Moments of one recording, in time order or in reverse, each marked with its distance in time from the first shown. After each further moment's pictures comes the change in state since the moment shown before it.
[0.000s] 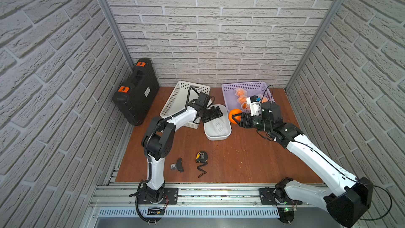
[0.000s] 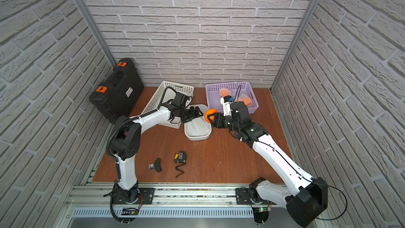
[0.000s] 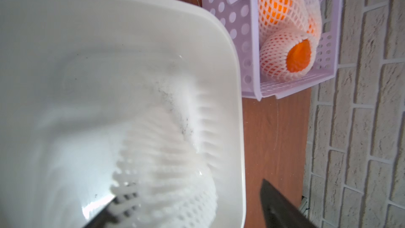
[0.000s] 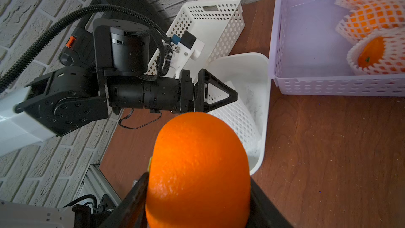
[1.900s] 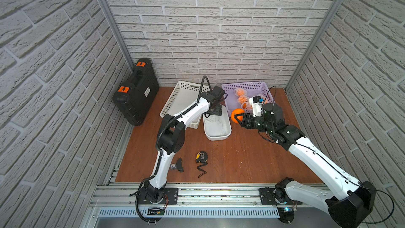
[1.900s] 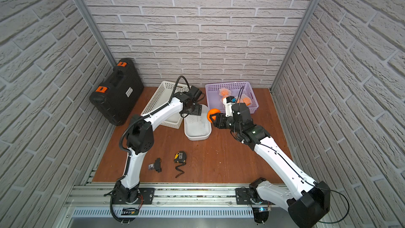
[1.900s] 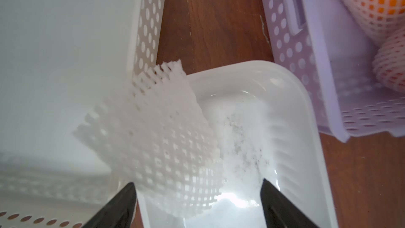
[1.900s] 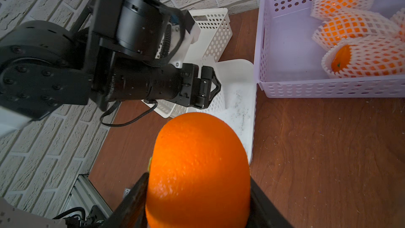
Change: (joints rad) left arm -0.111 0.243 0.523 -0.516 -0.601 0.236; right arm -0.001 -0.037 -0.019 -0.002 0.063 -0.004
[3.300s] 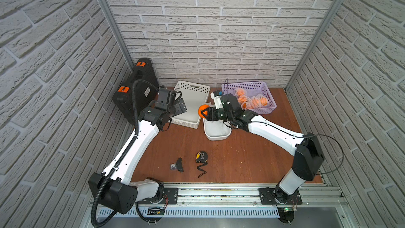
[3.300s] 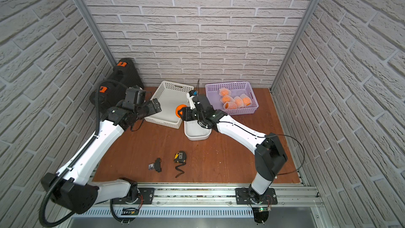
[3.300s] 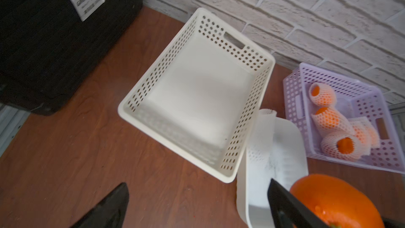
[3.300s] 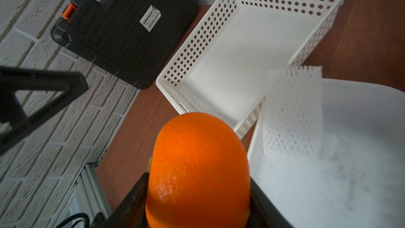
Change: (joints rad) left arm 0.324 -0.963 -0.718 0.135 -0.012 -0.100; right arm 0.270 0.645 0.430 0.194 0.050 0.007
